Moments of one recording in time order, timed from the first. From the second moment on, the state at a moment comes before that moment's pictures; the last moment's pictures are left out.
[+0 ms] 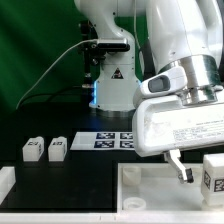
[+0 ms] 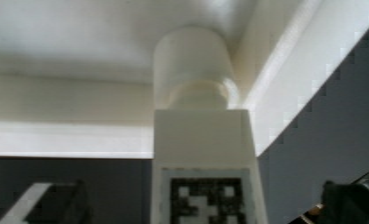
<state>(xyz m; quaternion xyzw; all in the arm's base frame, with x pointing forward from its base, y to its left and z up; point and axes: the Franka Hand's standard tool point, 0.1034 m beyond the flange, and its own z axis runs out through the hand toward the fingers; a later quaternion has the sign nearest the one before) 0.623 0.116 0.067 -0.95 -0.08 -0.29 0.06</state>
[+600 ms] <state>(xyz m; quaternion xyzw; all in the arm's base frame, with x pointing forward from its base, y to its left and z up) 0.625 0.125 0.112 -0.98 -0.09 -0.18 0.06</state>
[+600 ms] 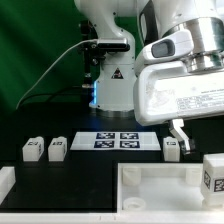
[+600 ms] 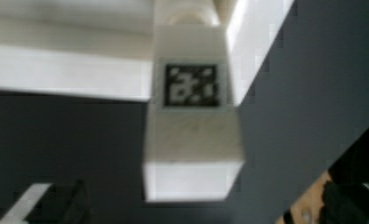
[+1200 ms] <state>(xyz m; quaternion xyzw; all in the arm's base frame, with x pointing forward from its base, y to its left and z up) 0.621 0.119 0.086 -0.99 -0.09 0.07 0.08</state>
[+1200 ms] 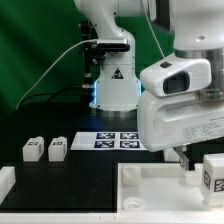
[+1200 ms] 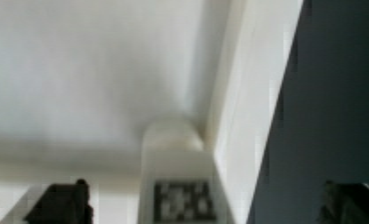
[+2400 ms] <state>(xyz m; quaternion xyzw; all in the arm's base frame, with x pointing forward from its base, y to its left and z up) 0.647 0.115 0.087 -0.99 -0.08 0.05 0.08</state>
